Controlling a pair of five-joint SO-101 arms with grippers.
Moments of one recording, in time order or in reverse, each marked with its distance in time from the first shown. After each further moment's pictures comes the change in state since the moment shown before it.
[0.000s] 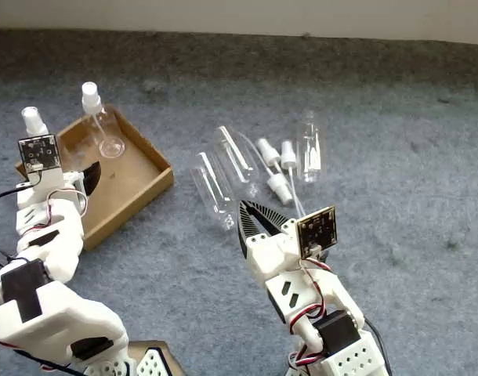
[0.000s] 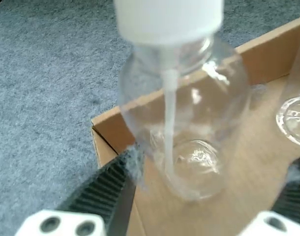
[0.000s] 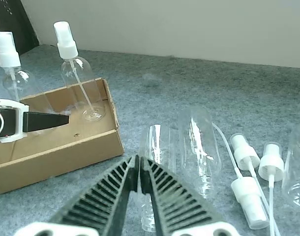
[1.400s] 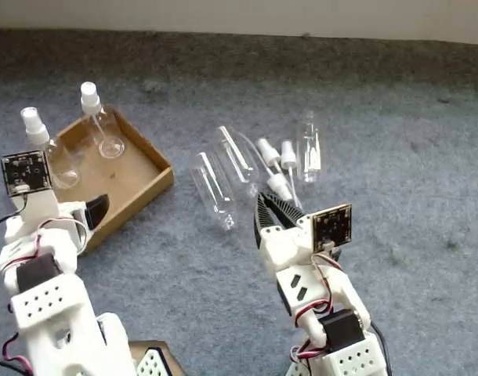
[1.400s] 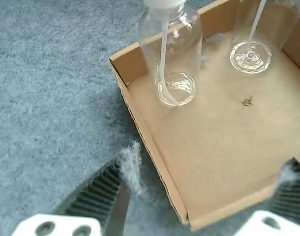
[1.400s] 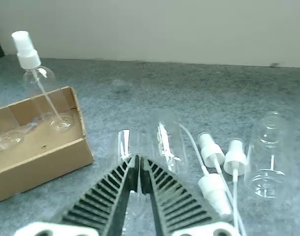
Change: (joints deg) left arm -1.1 -63.4 11.3 64.0 0.0; right arm 7.7 0.0 0.0 0.0 0.0
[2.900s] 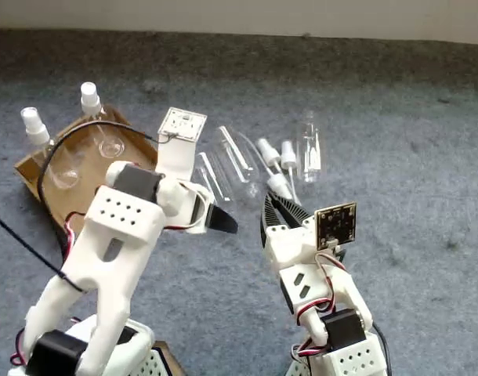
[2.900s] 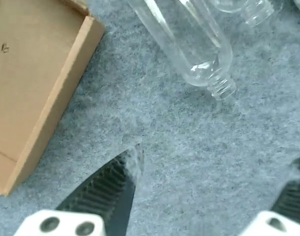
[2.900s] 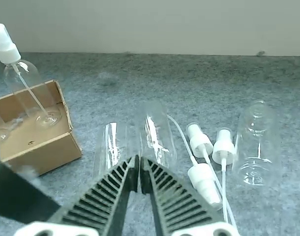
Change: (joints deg) left arm 48.7 34.5 -41.2 40.4 19.7; right arm 1.5 0.0 0.0 2.2 0.0
